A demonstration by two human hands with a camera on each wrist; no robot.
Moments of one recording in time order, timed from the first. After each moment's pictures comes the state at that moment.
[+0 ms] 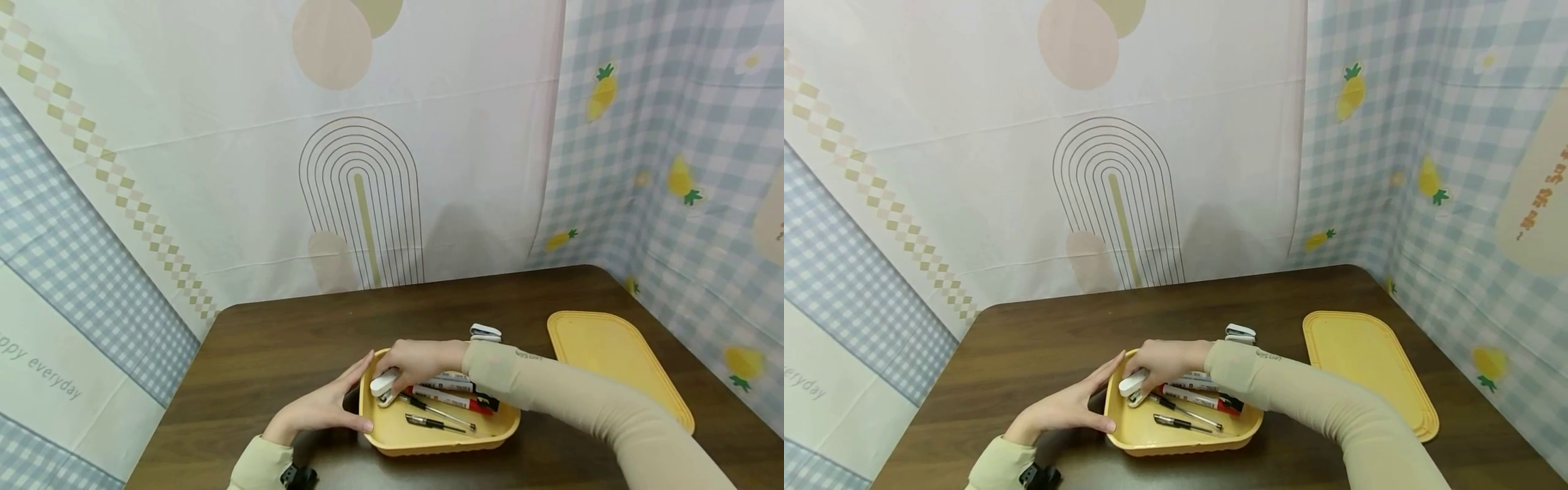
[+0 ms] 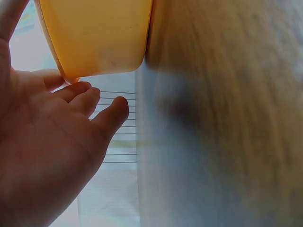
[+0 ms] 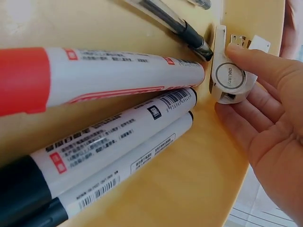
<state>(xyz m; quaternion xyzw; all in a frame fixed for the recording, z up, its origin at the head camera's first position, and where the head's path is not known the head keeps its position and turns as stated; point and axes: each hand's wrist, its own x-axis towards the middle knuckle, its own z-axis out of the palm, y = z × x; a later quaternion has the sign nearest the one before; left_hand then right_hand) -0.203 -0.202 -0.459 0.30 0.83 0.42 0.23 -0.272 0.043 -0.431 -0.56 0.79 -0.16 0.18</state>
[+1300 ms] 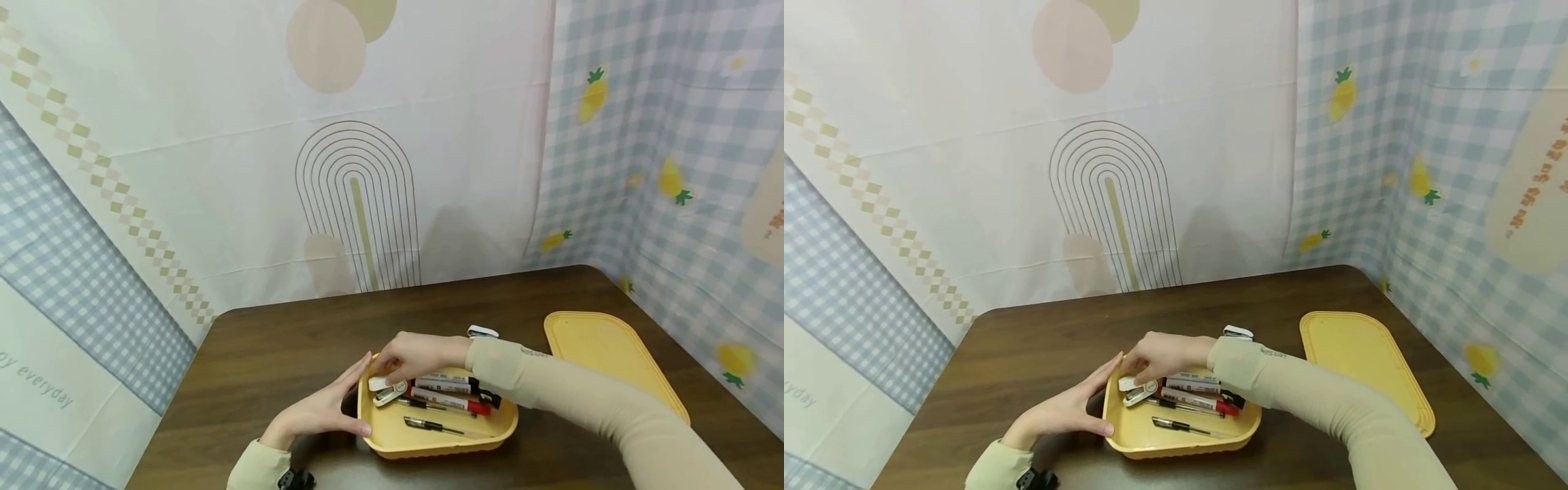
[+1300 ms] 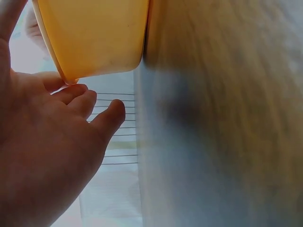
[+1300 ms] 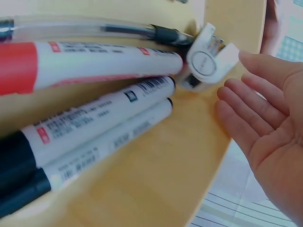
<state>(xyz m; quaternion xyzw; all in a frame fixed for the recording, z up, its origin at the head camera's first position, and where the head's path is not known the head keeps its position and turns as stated) -0.207 -0.204 -0.462 0.32 0.82 0.42 0.22 -0.274 0.048 -0.416 -0.53 0.81 -0.20 0.16</state>
